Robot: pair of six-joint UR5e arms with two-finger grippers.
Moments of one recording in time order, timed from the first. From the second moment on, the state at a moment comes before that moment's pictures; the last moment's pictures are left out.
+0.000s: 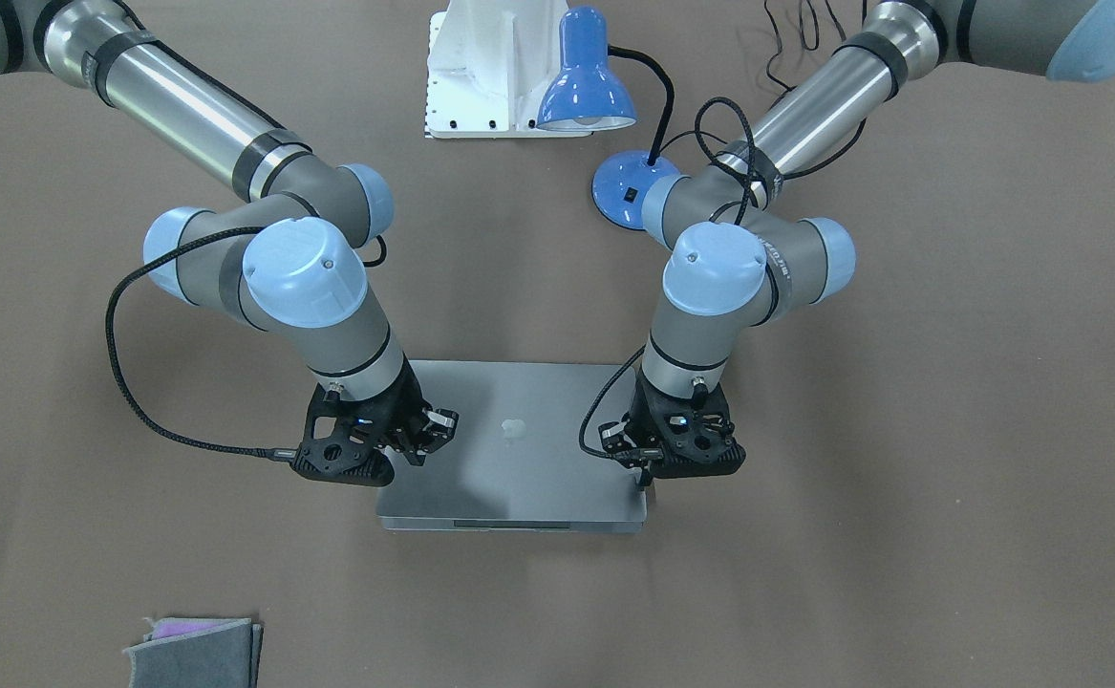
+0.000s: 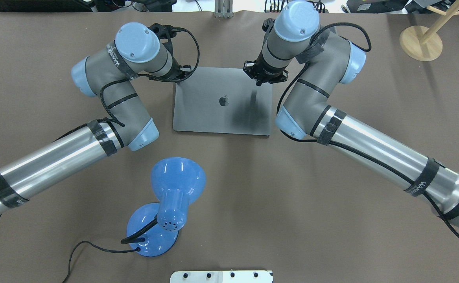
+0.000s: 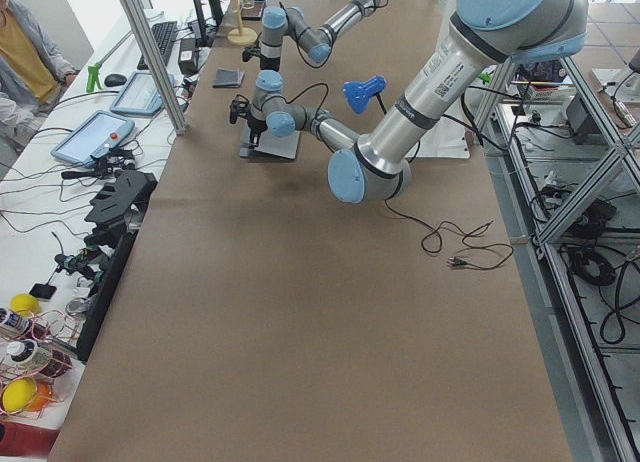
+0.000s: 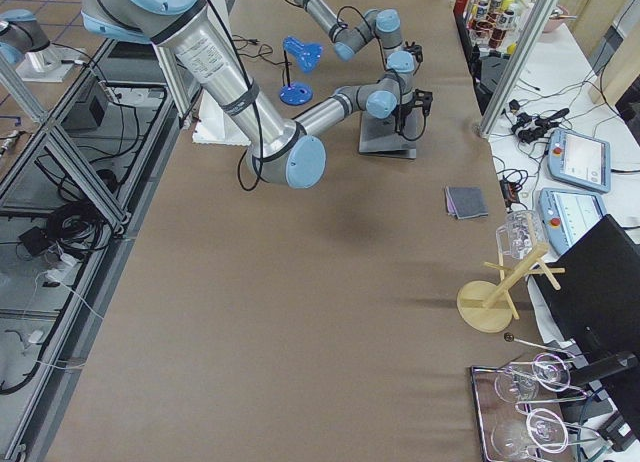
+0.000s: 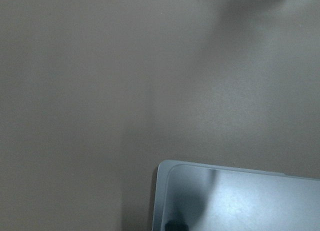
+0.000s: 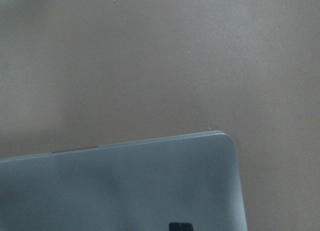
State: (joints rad) left arm -0.74 -2.40 -1.14 -2.08 -1.80 -1.17; right arm 0.77 -0.73 1.20 -1.19 1.99 1.27
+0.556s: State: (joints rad) left arm -0.88 -2.35 -1.26 -2.06 -2.07 -1.16; right arm 0.86 -0.78 1.29 -1.18 2.15 1.26
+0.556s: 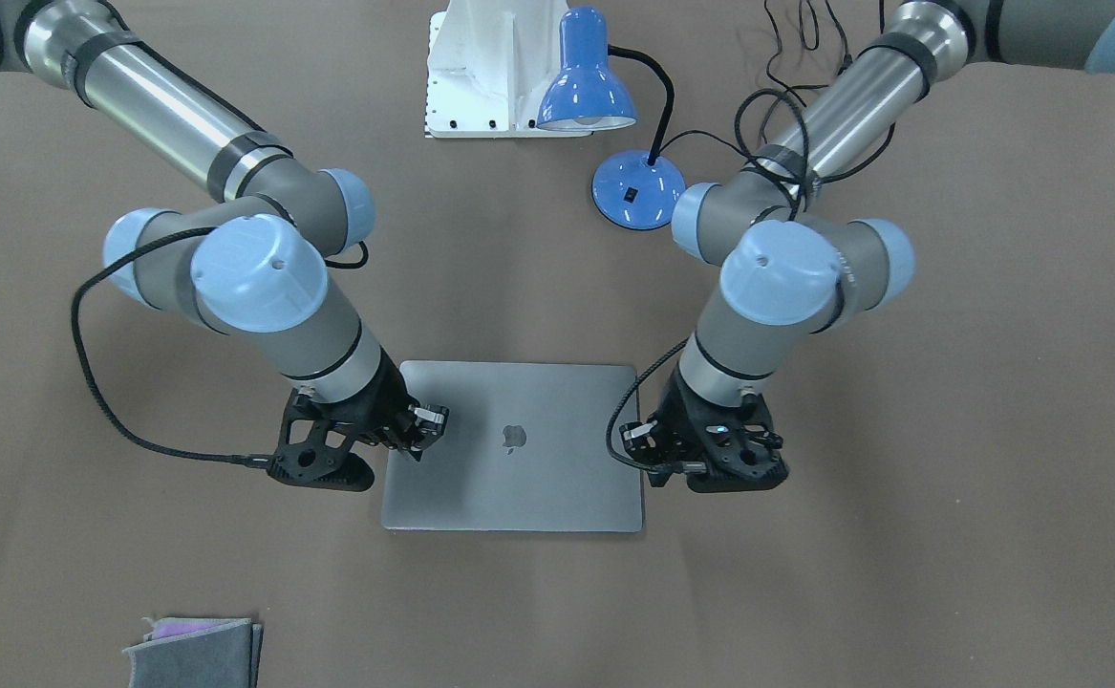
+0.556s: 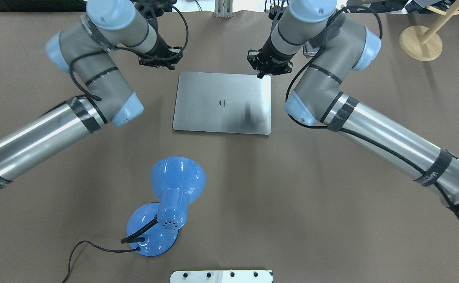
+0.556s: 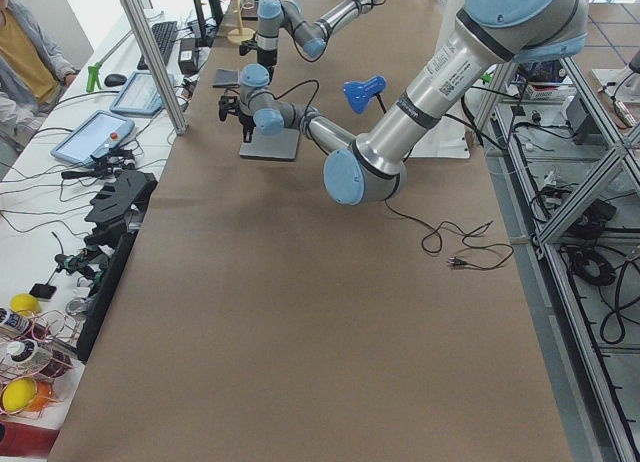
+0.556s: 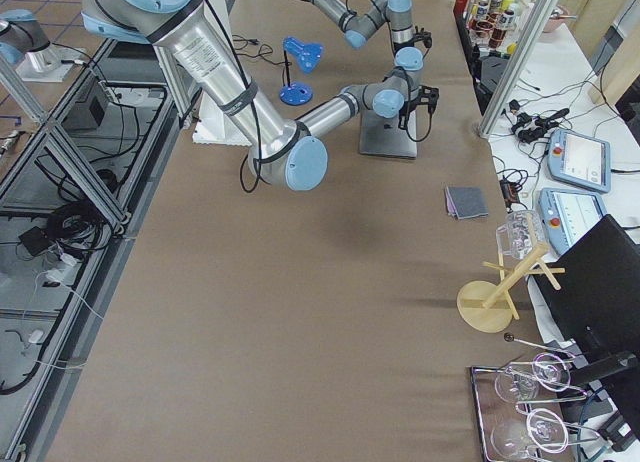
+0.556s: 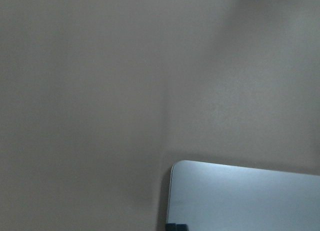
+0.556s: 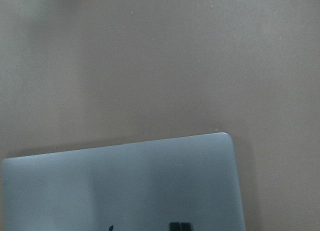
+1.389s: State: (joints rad) left arm -1.35 -1.63 -1.85 -1.83 -2.34 -0.41; right arm 1.37 -1.45 1.63 -1.21 2.42 0.50
